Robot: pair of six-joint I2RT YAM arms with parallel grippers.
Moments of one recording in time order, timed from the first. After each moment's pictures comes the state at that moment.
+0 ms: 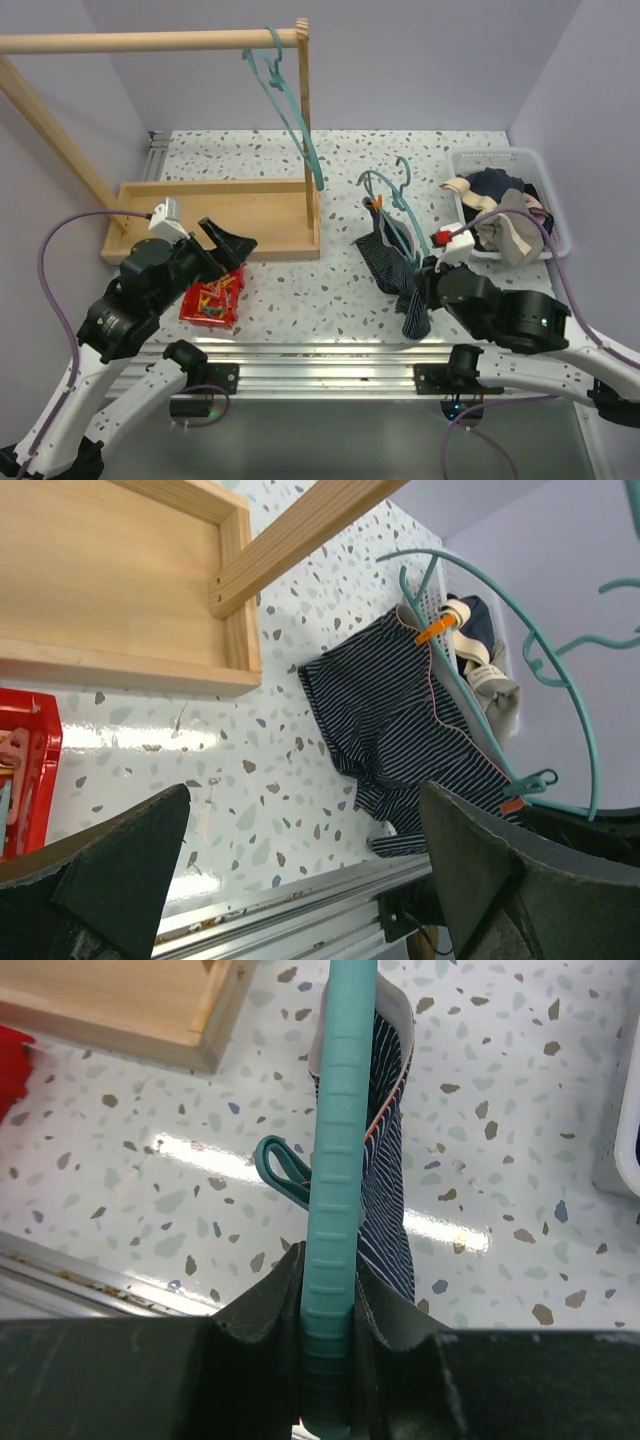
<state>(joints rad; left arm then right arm) -0.53 0.58 0.97 -0.74 -0.08 -0.86 1.19 0.64 1.01 -1.01 0.72 0.55</state>
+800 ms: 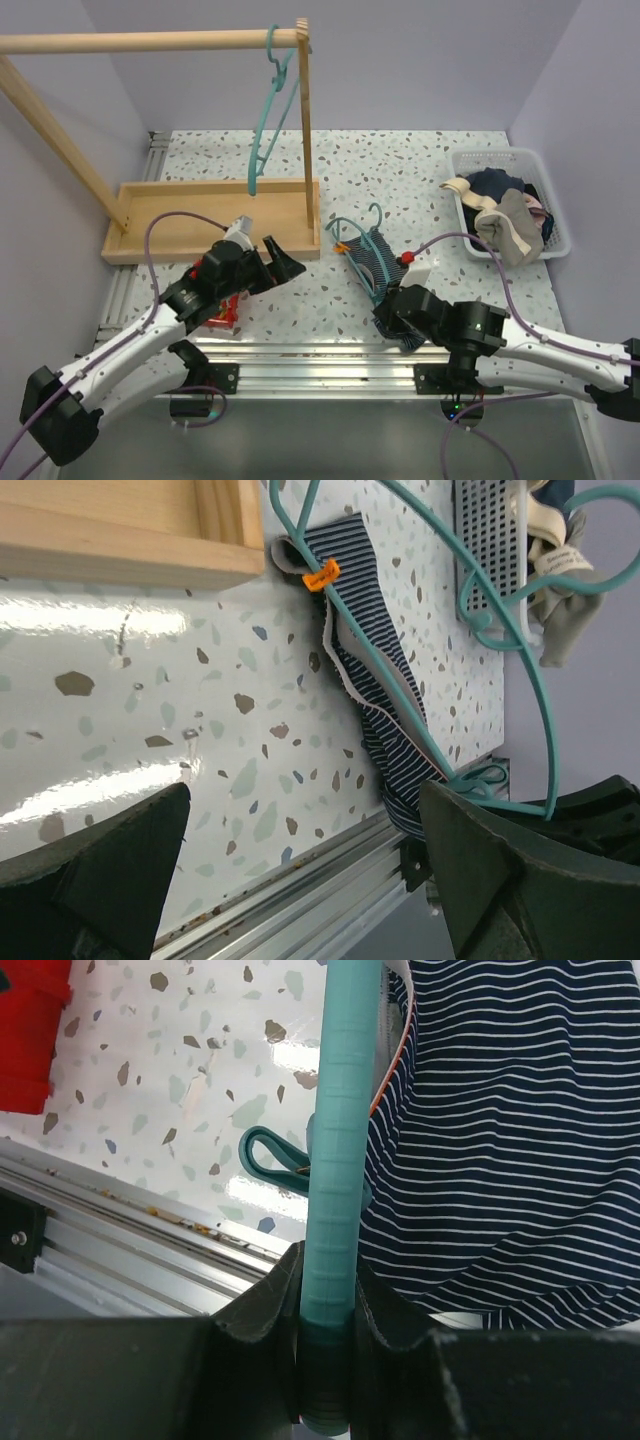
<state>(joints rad) -0.62 0.78 0.54 -0.26 0.09 -0.96 1.21 0.72 0.64 -0.72 0.47 0.91</state>
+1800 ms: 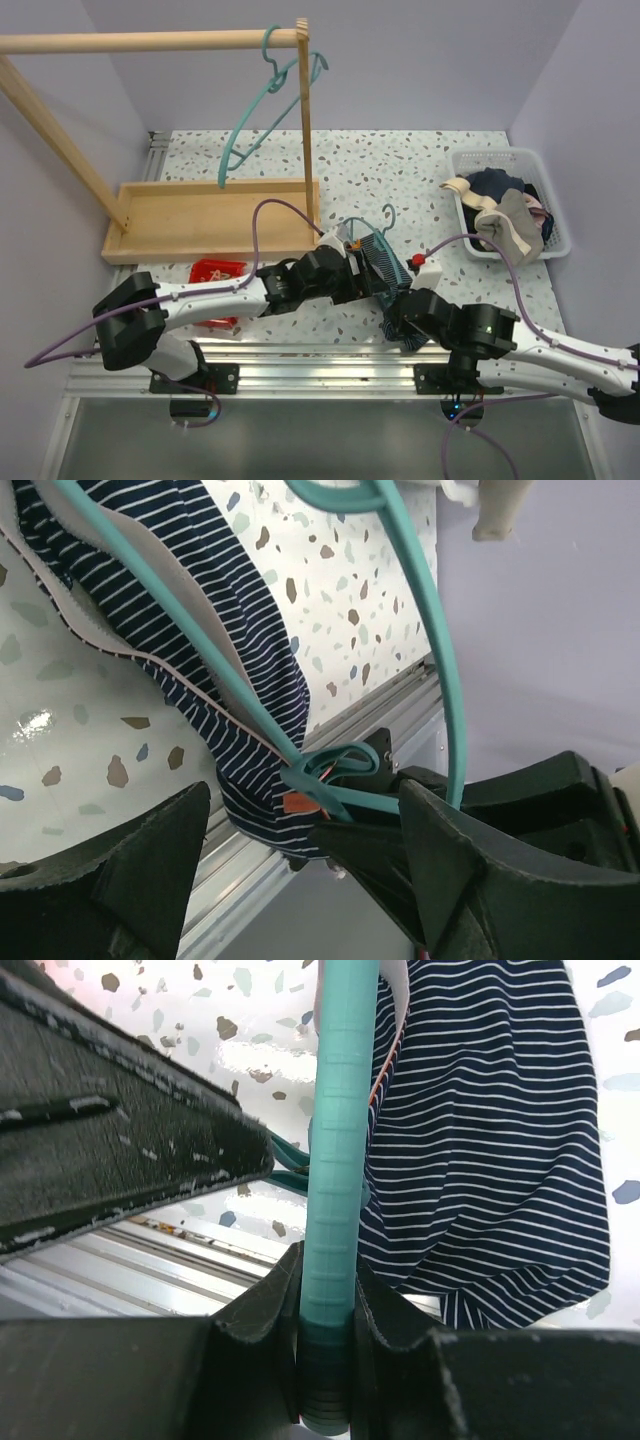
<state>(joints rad) -1.10 1.46 0.89 0.06 -0.04 -1.19 1.21 0.66 0.64 -0.83 0.52 0.94</state>
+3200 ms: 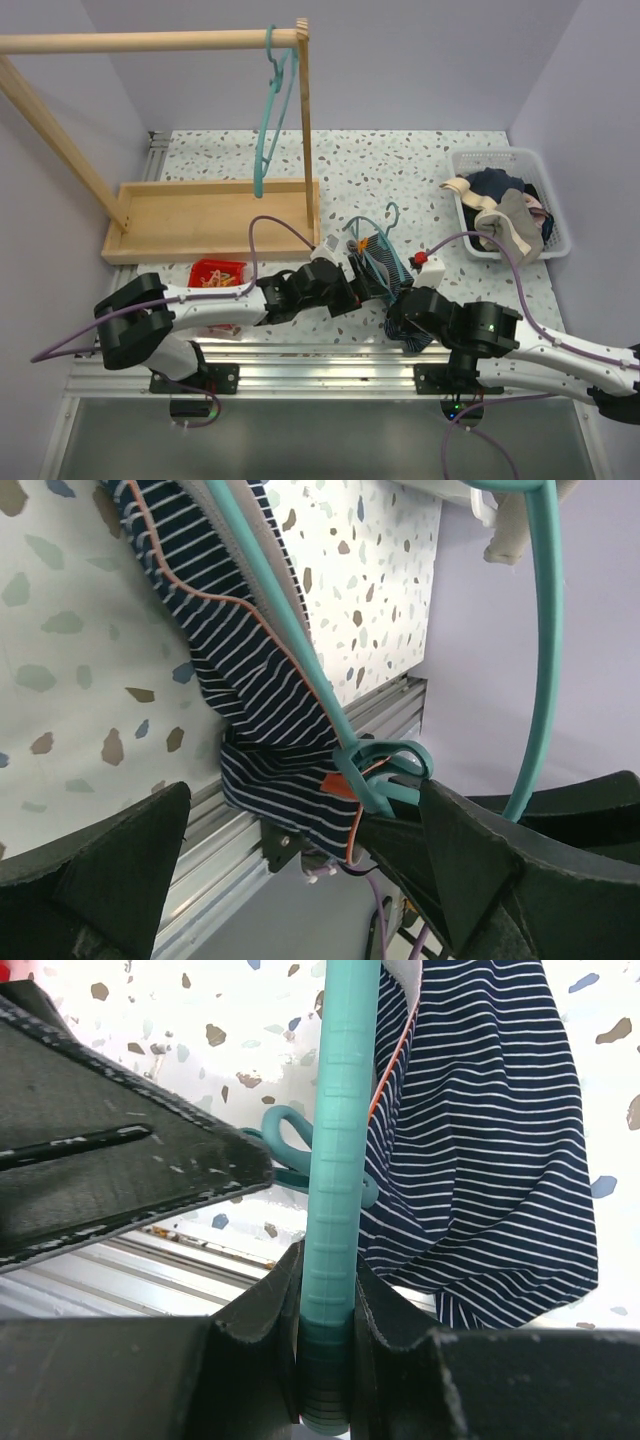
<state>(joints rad) -1.13 1.46 0.76 0.19 -0.06 -1.36 1.21 0.67 0.68 -0.88 0.54 0.95</state>
